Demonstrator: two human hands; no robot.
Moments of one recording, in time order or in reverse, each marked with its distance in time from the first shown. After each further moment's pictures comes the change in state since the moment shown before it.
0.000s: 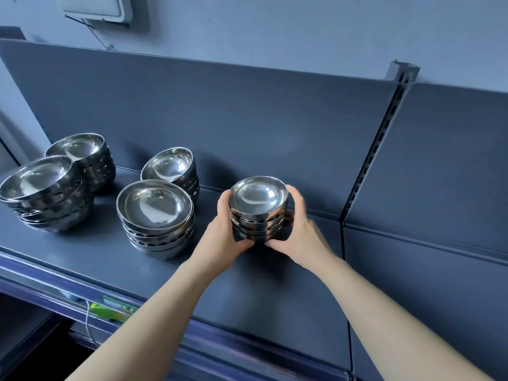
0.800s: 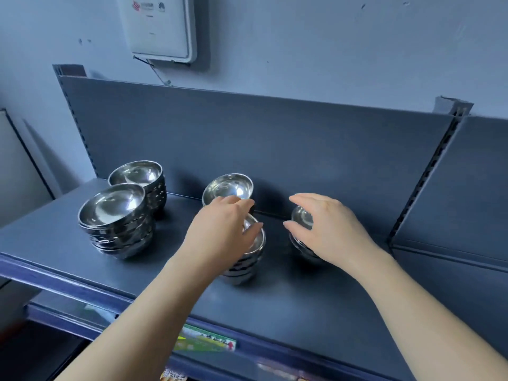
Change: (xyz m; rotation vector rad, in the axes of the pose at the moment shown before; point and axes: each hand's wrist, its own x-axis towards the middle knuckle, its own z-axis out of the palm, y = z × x) left_hand -0.011 -0.002 -0.155 0.592 0.108 0.245; right_hand 0.004 -0.163 0.016 -0.538 0.104 -0.193
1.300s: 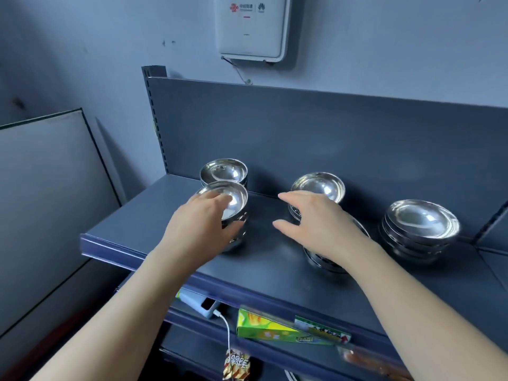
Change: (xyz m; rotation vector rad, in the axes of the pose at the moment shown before) left_hand -0.054 -0.191 -0.079 0.055 -0.020 -0.155; right_hand 0.050 -0.185 0.057 0.064 -0.144 -0.031
